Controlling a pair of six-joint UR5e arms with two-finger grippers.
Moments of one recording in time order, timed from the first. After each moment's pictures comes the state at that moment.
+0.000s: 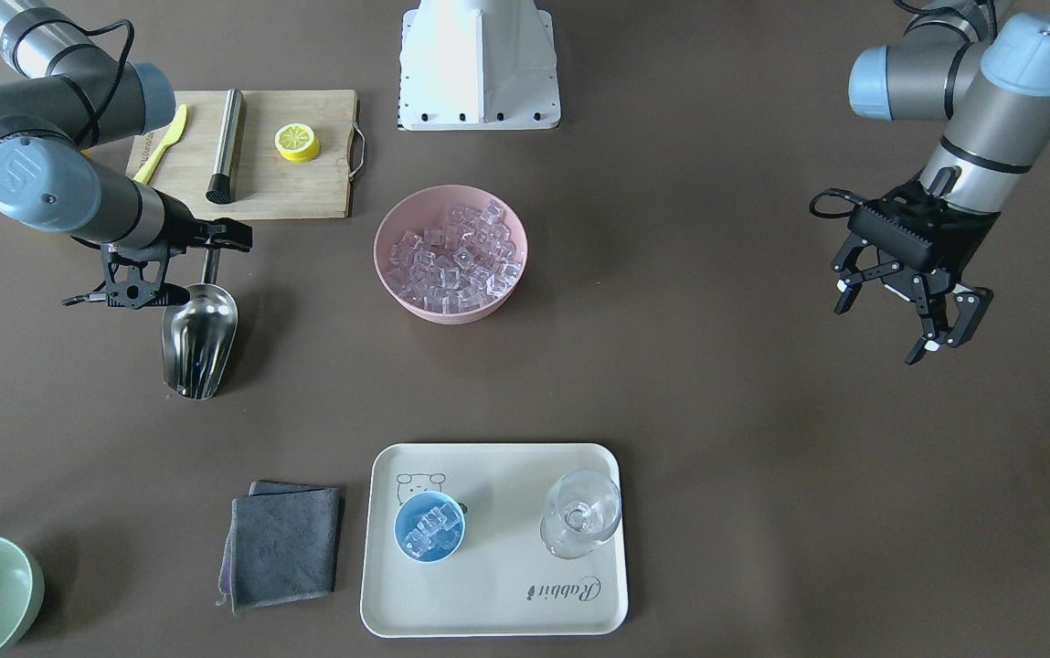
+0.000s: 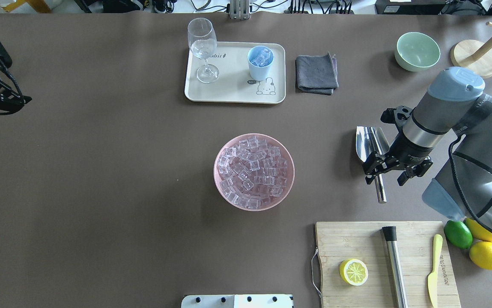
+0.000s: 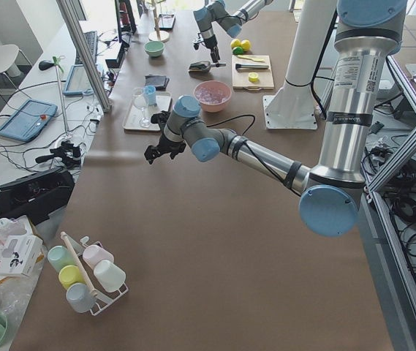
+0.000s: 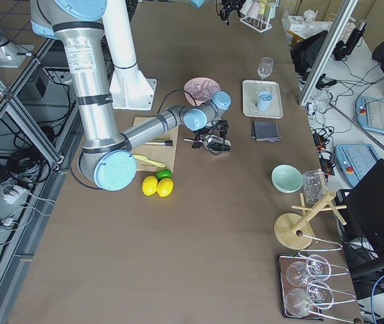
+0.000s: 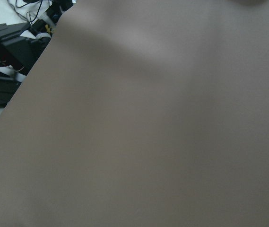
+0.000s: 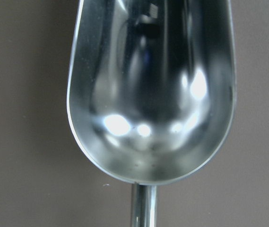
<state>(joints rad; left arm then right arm) -1.07 -1.67 -1.82 -2.08 -1.97 0.13 0.79 -1.37 1.76 -1.54 2.41 0.85</state>
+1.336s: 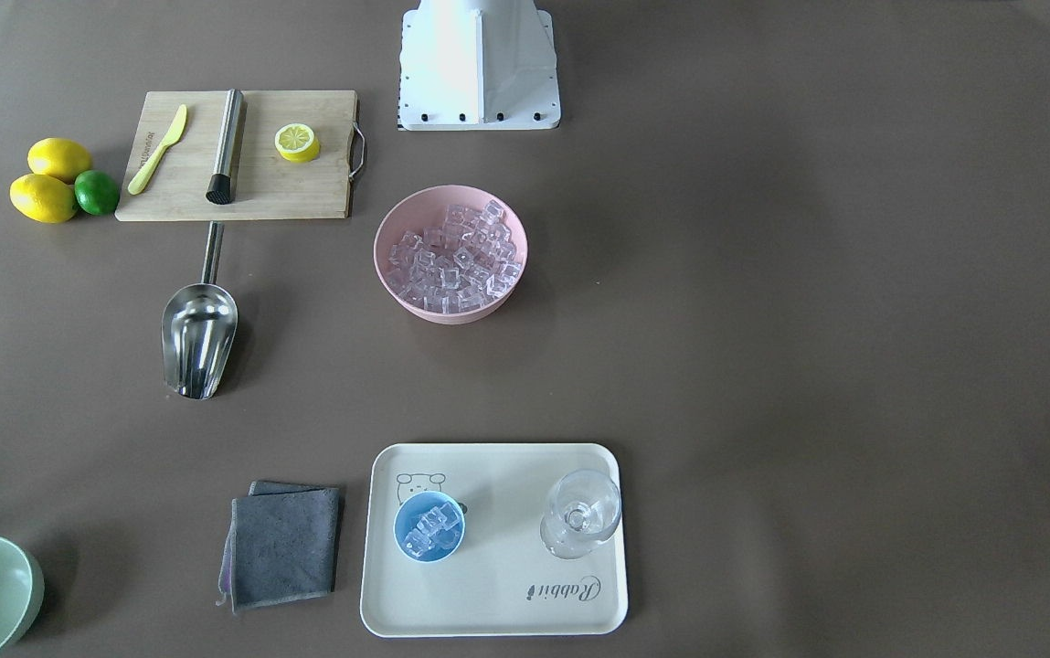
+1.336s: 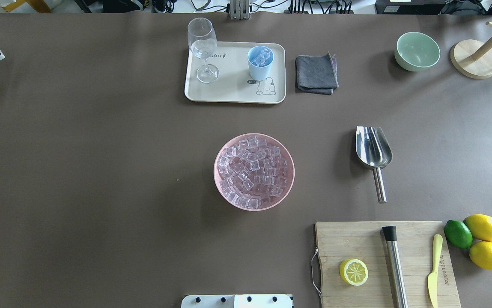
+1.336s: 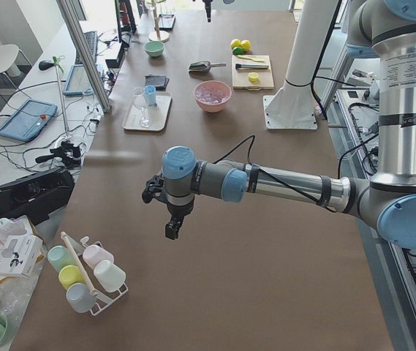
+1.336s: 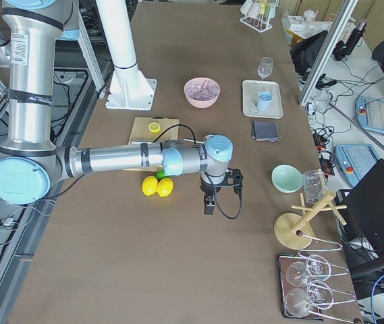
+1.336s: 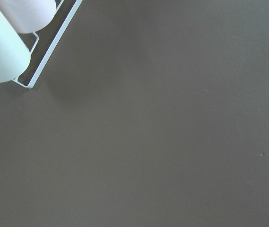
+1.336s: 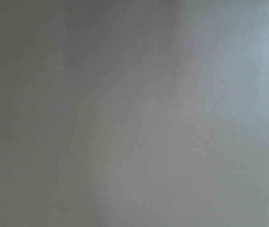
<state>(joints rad) -1.49 -1.49 -1.78 -1.63 -2.32 0.13 1.34 -1.68 1.77 -1.54 2.26 0.19</state>
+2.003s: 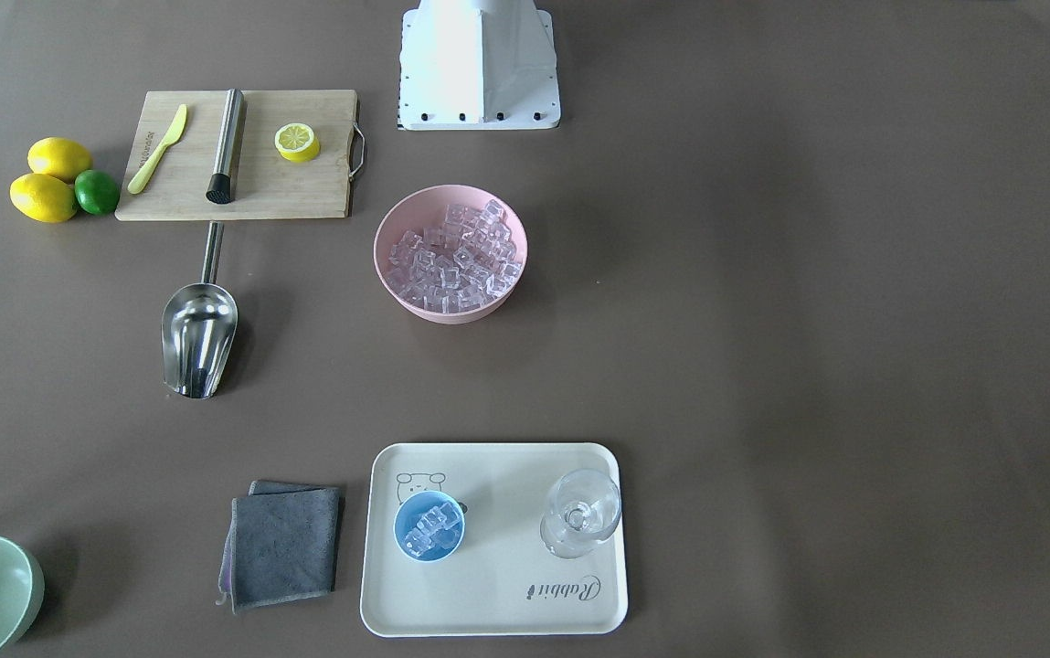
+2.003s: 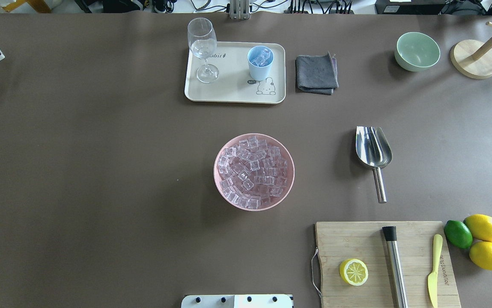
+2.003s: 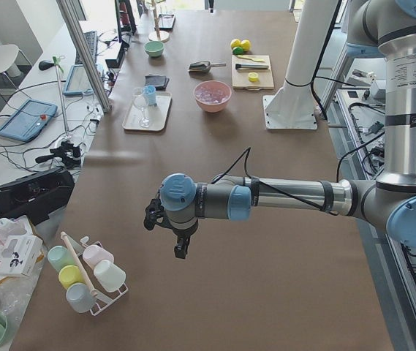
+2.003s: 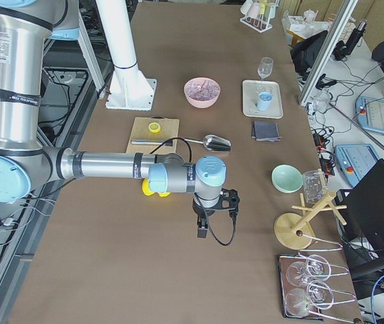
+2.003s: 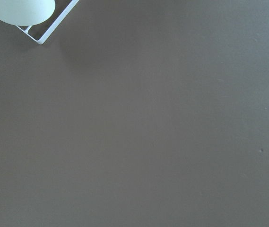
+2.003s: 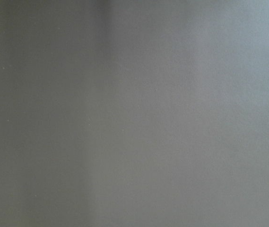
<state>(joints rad) -1.57 -1.48 -1.70 -1.57 -2.43 0.13 1.49 -1.71 1.71 -1.55 2.27 0.08</state>
